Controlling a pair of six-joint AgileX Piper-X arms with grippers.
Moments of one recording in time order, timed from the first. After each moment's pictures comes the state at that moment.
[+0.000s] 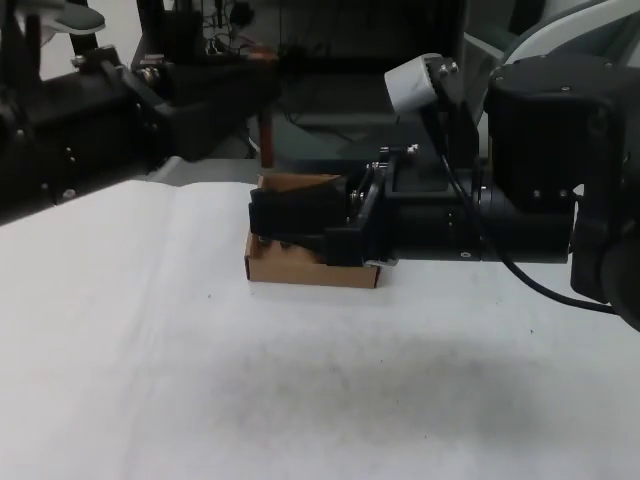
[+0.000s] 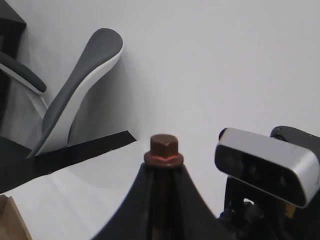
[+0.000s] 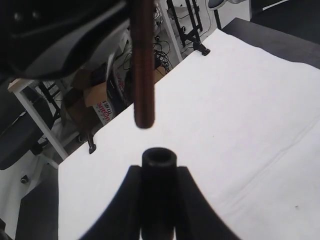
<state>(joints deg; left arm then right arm) -19.9 65.3 -38.6 -24.3 37.8 -26.4 37.6 81.4 -49.9 -11.2 -33.4 16.8</state>
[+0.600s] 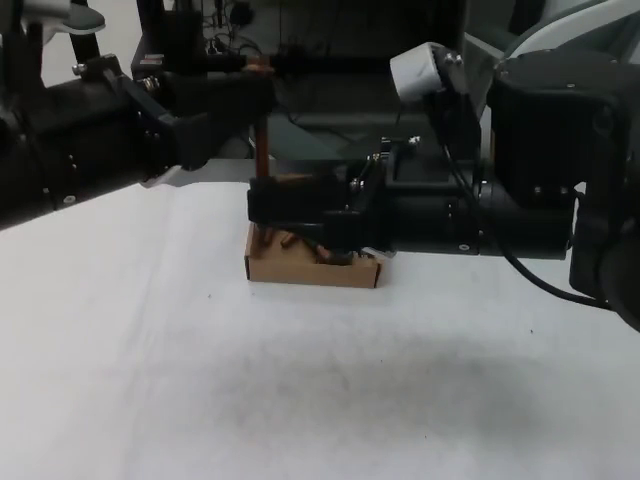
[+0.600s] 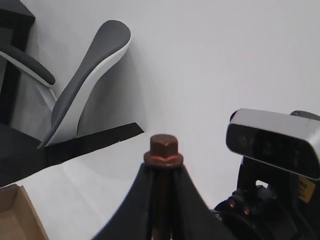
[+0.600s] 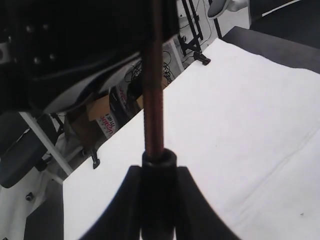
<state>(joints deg) -19.8 65.3 -38.6 -21.8 37.3 -23.9 37.6 81.5 -49.9 -13.3 -32.6 20.3</state>
